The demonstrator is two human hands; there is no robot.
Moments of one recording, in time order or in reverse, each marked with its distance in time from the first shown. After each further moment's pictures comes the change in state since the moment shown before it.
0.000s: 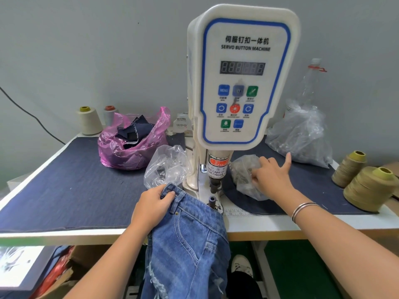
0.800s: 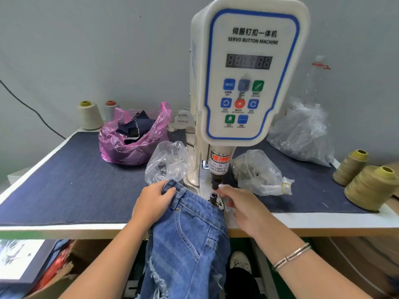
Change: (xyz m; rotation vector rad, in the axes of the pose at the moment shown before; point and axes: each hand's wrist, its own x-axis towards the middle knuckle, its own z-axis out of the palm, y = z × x) left_hand 0.000 0.003 -0.003 -0.020 -0.019 -0.005; right_hand -0.073 -0.085 -0.060 1.959 -0.569 0.555
